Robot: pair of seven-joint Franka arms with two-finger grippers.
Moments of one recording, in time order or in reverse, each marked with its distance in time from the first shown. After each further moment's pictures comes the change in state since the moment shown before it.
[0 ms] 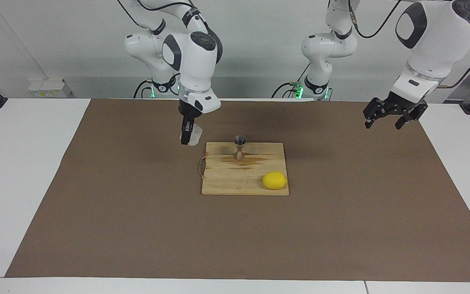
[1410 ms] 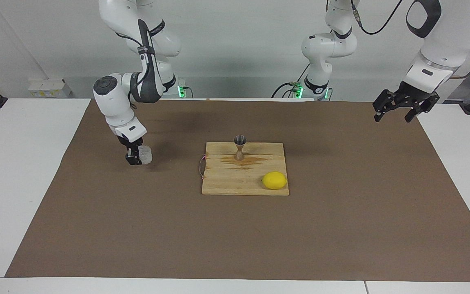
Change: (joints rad) left arm 0.031 -0.016 -0.007 0.040 0.000 -0.061 0.025; right arm -0.417 0.025 -0.001 -0.391 0.282 0.498 -0.655
